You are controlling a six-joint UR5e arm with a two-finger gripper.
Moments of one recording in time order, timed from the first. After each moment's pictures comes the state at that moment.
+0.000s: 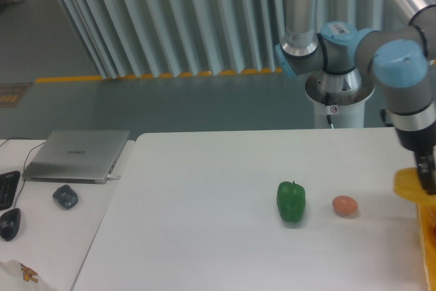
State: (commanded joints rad) arm 2.54 -1.90 -1.46 -1.08 1.79 2.00
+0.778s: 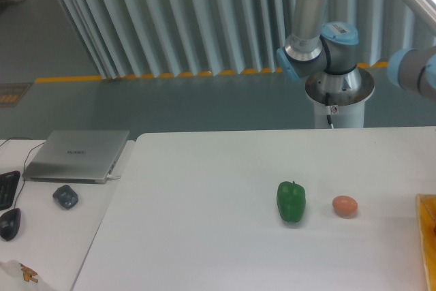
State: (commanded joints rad) arm 2.65 -1.97 -1.47 -0.95 1.79 1.78
